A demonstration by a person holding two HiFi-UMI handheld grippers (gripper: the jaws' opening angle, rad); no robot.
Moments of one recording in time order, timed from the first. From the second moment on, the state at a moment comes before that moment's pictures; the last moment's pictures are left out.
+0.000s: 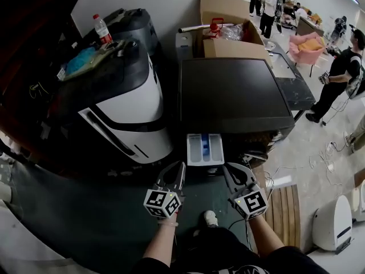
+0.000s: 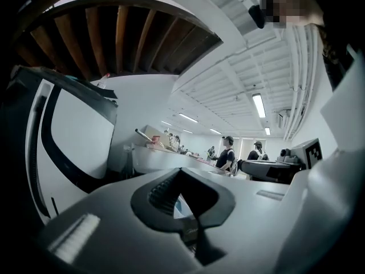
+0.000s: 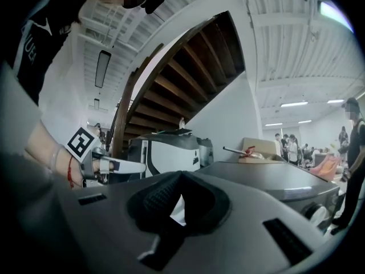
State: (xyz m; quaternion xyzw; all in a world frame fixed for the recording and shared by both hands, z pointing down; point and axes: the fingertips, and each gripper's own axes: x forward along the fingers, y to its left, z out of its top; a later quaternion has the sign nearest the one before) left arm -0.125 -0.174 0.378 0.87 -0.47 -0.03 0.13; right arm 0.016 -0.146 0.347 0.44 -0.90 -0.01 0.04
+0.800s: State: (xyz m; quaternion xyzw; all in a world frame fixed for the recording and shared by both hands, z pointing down) left arm -0.134 -0.165 0.335 0.86 -0.51 -0.02 0.08; right arm 0.031 -0.148 0.305 0.44 -0.90 -0.03 0.02
